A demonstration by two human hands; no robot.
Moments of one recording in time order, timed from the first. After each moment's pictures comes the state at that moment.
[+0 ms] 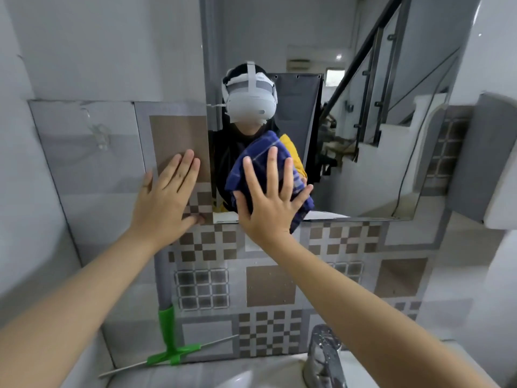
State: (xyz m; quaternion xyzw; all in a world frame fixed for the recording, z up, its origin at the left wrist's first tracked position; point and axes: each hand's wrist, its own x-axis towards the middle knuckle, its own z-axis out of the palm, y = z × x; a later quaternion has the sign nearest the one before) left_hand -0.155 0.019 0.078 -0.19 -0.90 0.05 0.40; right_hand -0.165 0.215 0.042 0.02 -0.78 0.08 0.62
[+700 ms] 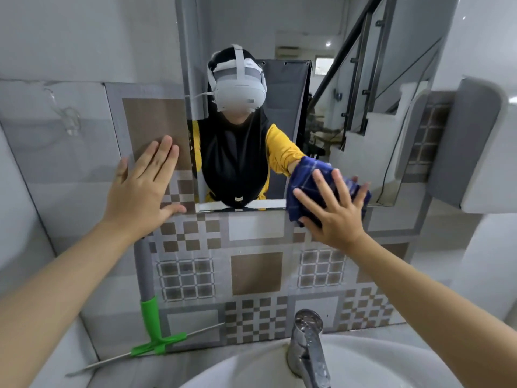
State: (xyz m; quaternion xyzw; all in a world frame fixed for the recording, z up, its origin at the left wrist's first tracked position) left_hand -0.155 0.019 0.075 -0.19 -0.90 0.04 0.40; right_hand -0.149 0.400 0.002 0.10 -0.77 -0.18 0.60
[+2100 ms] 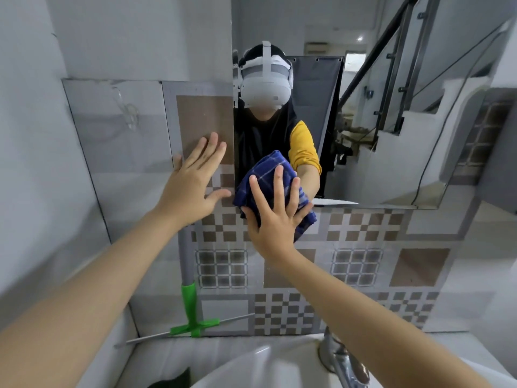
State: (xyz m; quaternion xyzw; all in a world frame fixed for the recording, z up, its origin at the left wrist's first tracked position) left_hand -0.147 0.021 0.081 -0.27 -0.88 -0.12 0.37; right_hand -0.158 0.190 -0.017 0.05 -0.83 0.18 0.52
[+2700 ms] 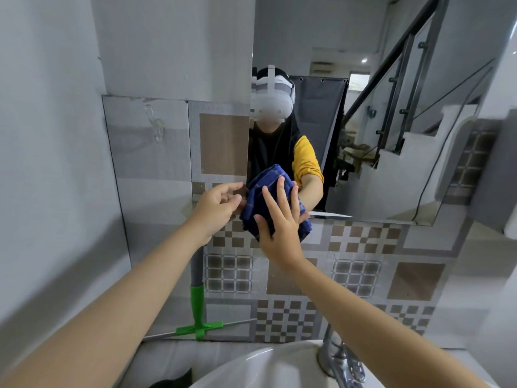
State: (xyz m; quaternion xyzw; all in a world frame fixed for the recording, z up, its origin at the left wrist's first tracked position) left_hand -0.116 0.040 0.071 -0.17 -0.78 -0.58 0.13; right_hand -0.133 0.193 0.003 0.17 -0.80 0.35 0.45
